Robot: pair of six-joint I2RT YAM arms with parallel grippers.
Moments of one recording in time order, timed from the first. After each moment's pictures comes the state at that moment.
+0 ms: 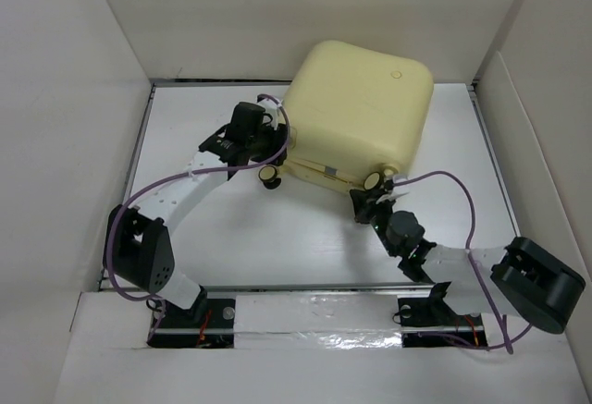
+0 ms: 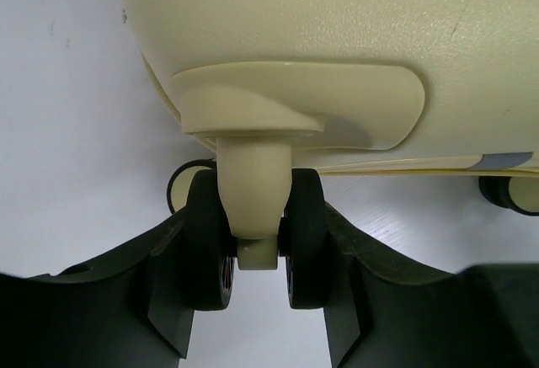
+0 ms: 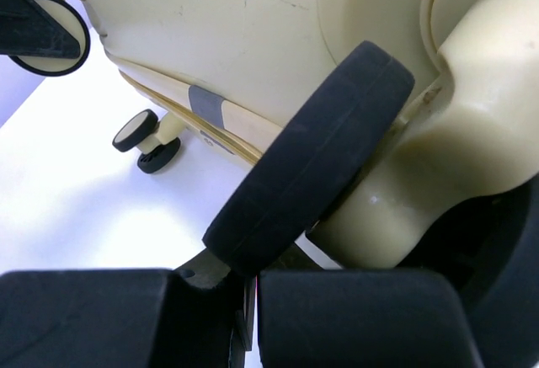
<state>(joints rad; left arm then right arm) -0.49 1.51 1.22 -0.42 0.05 -0.15 0.86 1.23 0.20 1.04 0.48 0.36</state>
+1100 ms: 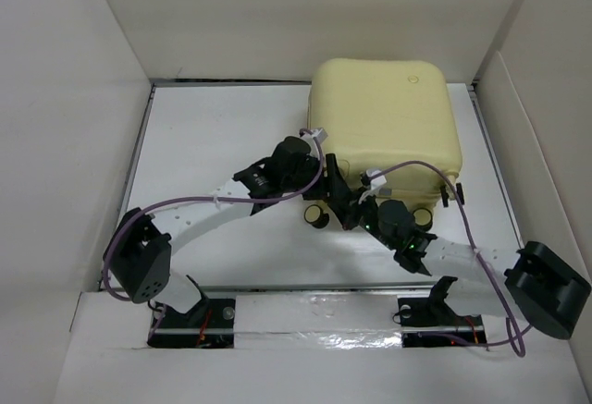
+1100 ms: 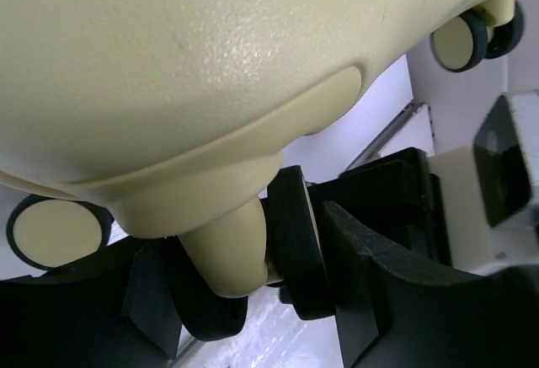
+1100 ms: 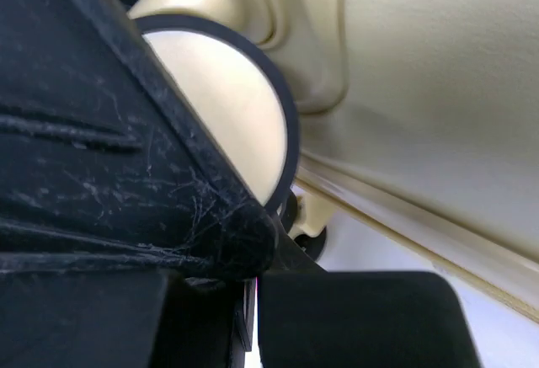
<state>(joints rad) -0.85 1.48 1.08 -0.17 0.23 -0.78 0.84 1.11 0.33 0.64 0.09 0.39</state>
